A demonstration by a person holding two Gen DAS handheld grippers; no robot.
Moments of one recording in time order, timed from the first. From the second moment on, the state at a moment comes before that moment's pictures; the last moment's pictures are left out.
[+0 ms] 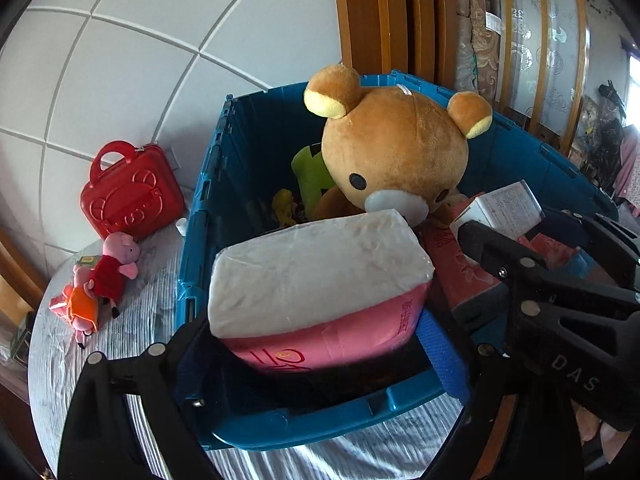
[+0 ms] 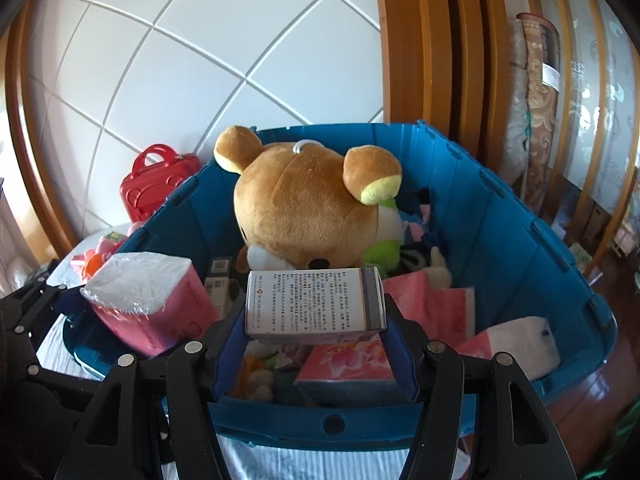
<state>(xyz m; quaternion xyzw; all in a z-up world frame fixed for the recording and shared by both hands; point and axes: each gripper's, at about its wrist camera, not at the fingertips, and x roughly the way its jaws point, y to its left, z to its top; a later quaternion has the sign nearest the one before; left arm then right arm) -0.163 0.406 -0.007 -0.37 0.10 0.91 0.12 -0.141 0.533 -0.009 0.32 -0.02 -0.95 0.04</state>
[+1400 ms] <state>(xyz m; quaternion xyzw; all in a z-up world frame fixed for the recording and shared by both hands) -0.107 0.387 0.028 -0.32 0.09 0.93 0.14 -0.083 0.538 0.029 0.30 -0.03 -0.95 0.02</state>
